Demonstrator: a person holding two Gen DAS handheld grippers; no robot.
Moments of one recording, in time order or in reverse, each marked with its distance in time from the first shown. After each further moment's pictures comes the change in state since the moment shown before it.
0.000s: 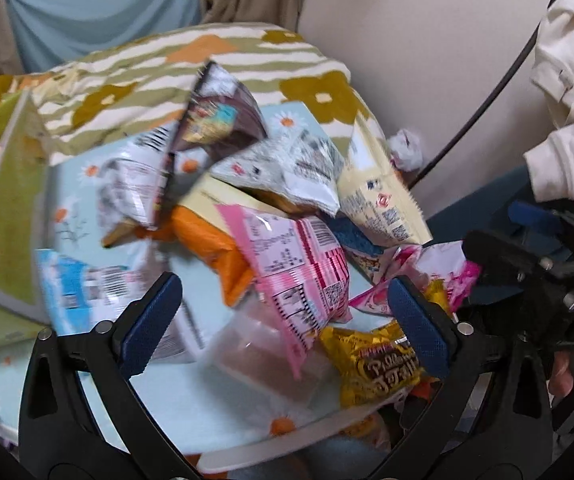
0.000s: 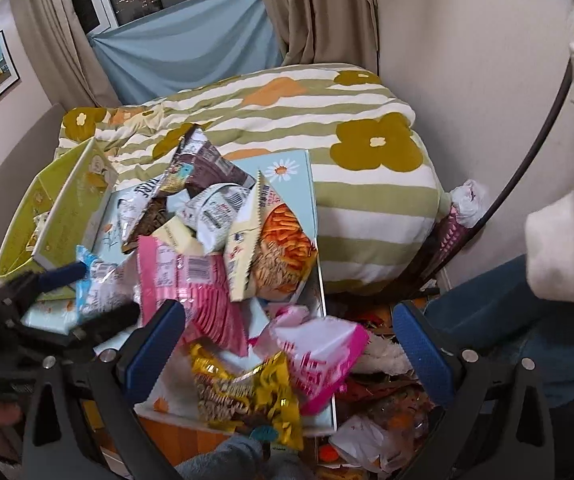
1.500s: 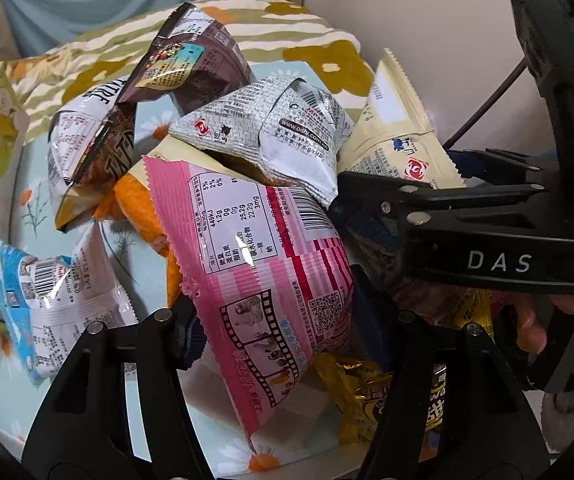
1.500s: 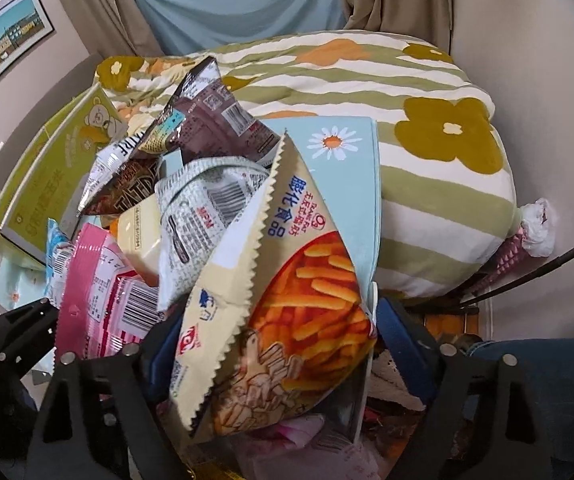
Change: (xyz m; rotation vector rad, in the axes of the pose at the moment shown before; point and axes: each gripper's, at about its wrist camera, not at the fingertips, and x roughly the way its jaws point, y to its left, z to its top) left arm 0.057 -0.014 -0.004 -0.013 0.067 0.037; right arm 0.117 0.008 0.031 -0.154 0.113 0.166
